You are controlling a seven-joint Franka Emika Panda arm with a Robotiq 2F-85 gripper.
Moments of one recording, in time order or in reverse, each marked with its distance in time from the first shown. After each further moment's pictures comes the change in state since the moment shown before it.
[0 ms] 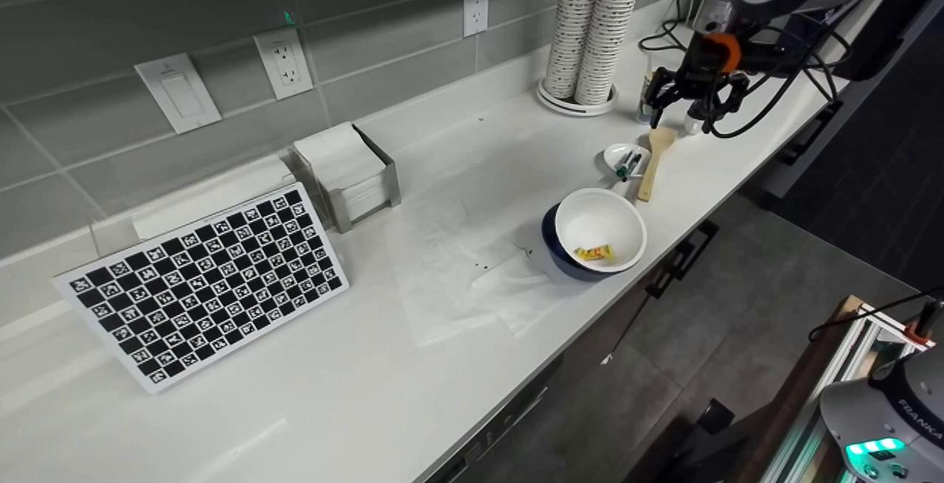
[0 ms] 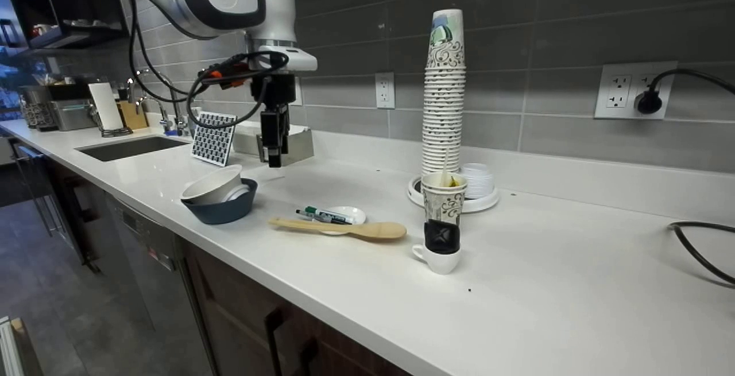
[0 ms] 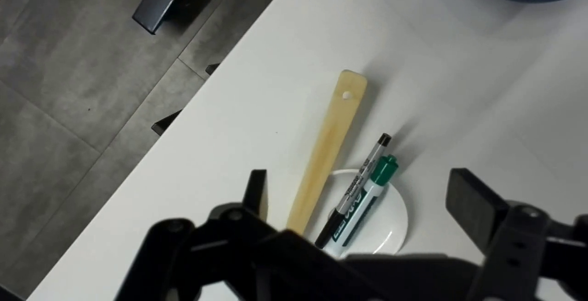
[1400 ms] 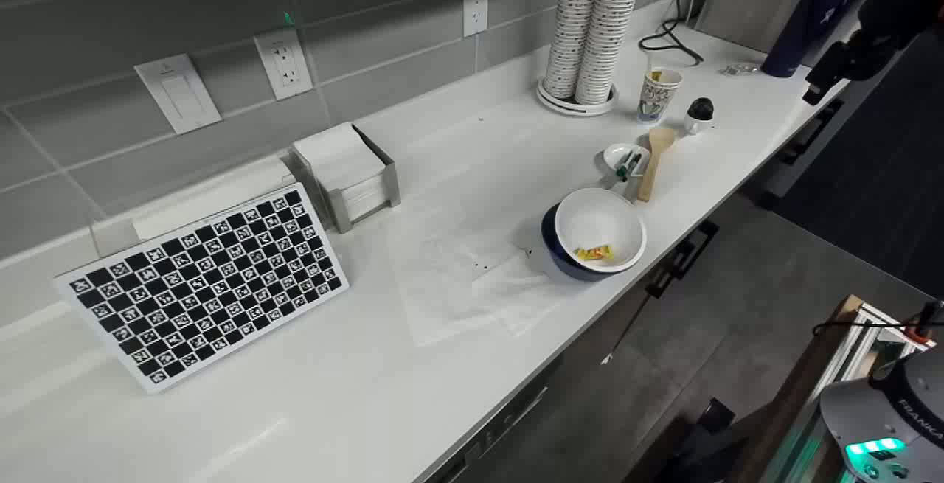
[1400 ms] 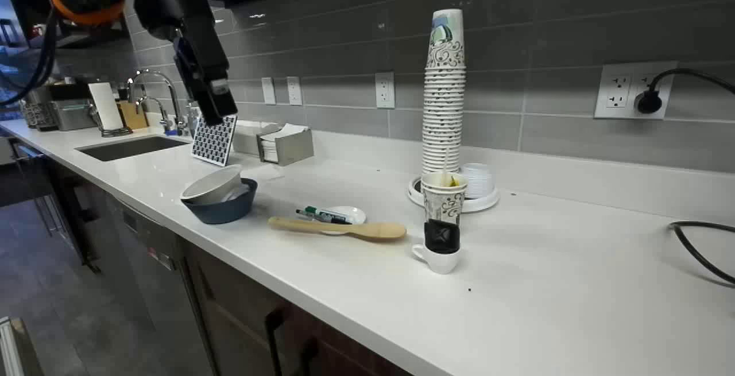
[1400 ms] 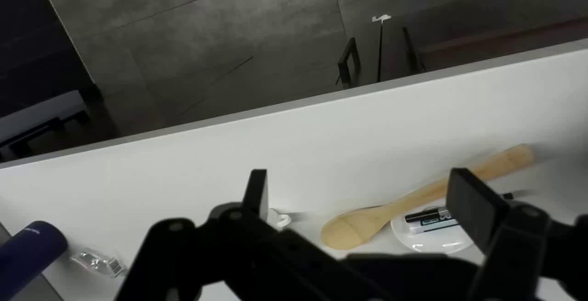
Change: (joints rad) arm -0.101 -0.604 -0.061 -0.320 -0.361 -0.090 -0.575
